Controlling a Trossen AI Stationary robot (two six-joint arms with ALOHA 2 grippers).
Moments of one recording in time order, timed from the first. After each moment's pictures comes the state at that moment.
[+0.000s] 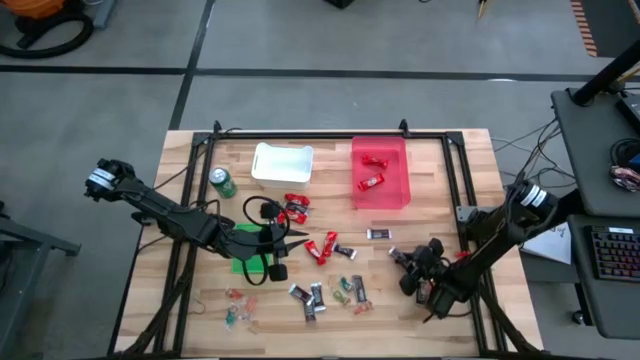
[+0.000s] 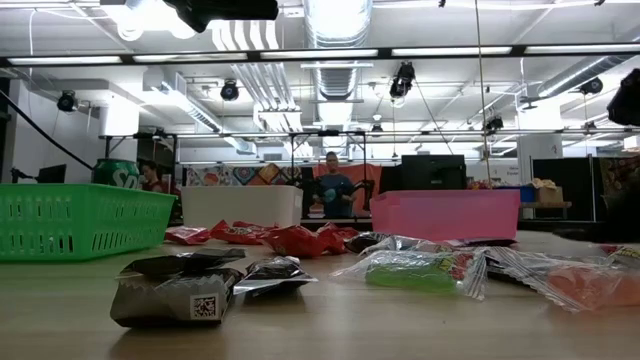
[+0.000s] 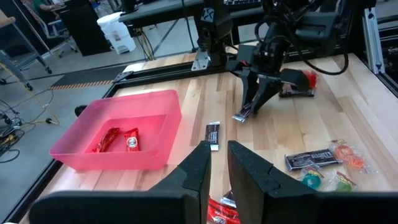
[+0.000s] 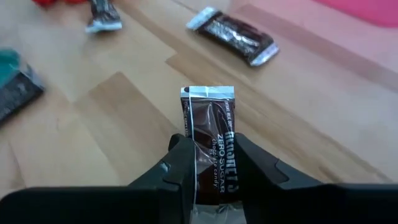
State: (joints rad) left arm -0.43 1.31 0.84 0.09 -0.61 0.00; right arm 0.91 1.66 0.58 -0.48 0.86 1.72
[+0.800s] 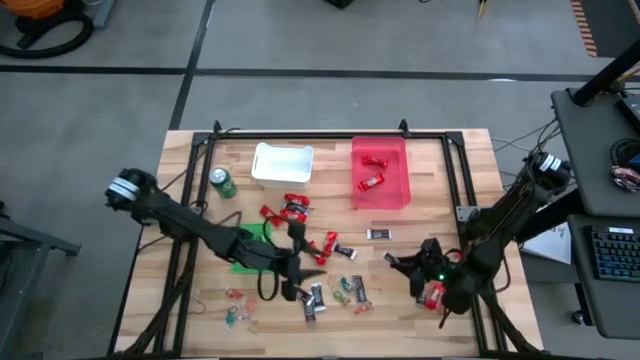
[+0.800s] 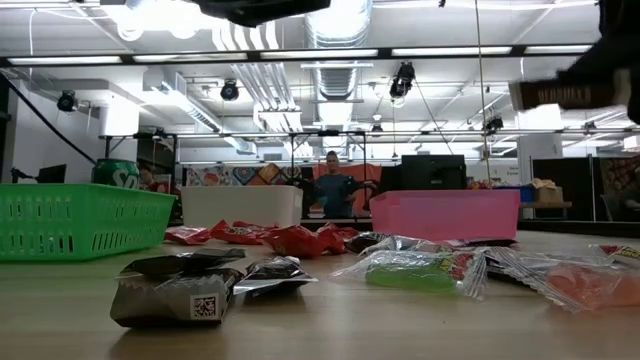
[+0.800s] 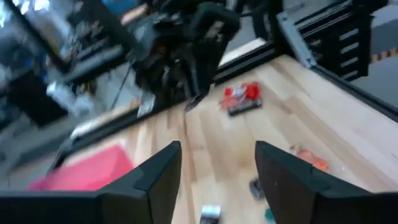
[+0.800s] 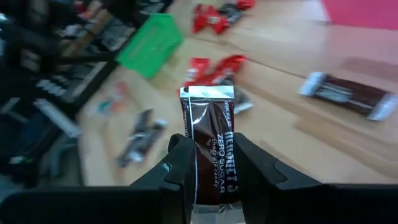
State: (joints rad) left arm -0.43 1.56 0.84 0.50 -0.37 0.33; right arm 0.91 1.28 0.58 -0.21 0.97 1.56
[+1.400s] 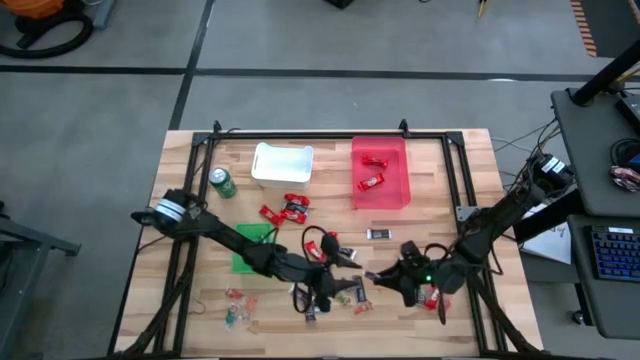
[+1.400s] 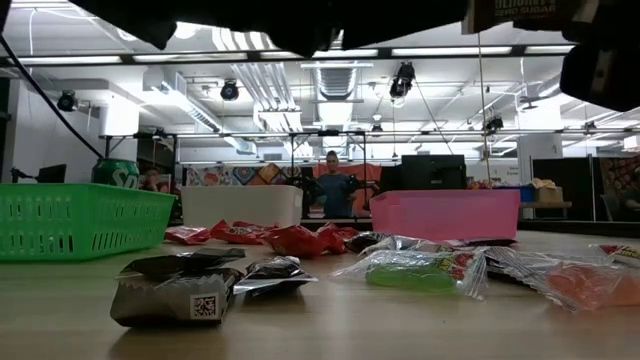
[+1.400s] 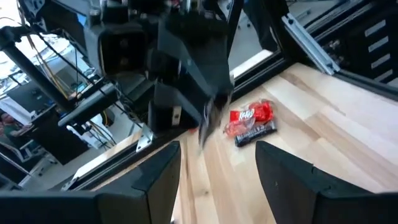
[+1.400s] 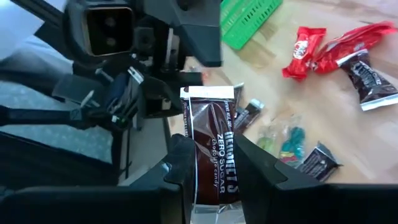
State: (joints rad) left arm -0.39 1.95 1.08 0.76 -0.35 0.50; right arm 0.73 1.29 0.58 0.30 0.58 1.16
